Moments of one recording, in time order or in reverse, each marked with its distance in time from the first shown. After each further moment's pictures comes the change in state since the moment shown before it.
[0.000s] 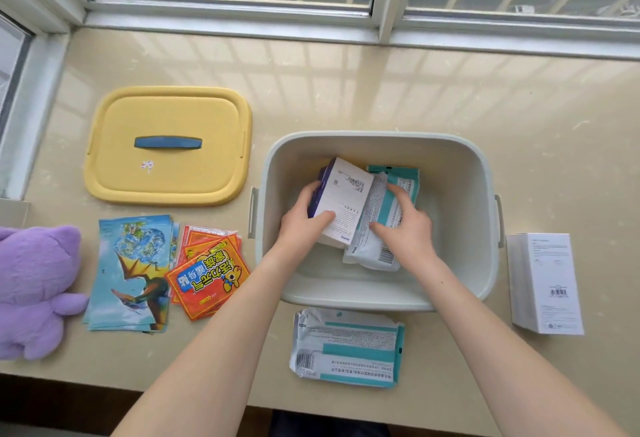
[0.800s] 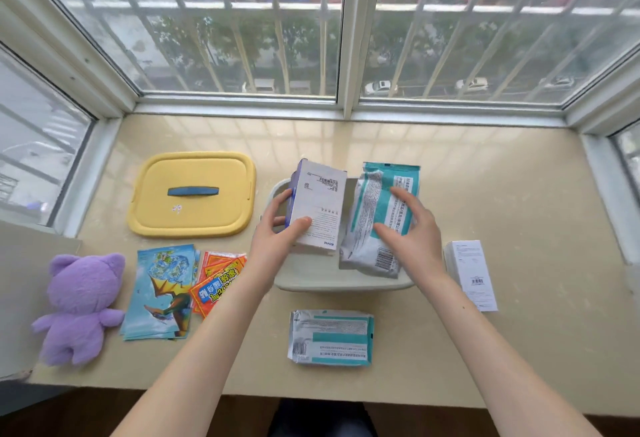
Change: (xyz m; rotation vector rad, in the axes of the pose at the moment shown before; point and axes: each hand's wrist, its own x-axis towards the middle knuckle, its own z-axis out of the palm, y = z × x) left_hand -0.157 0.111 -0.058 -0.325 0.075 0.159; right_hand -0.143 -0.074 -0.134 0.322 0.186 -0.284
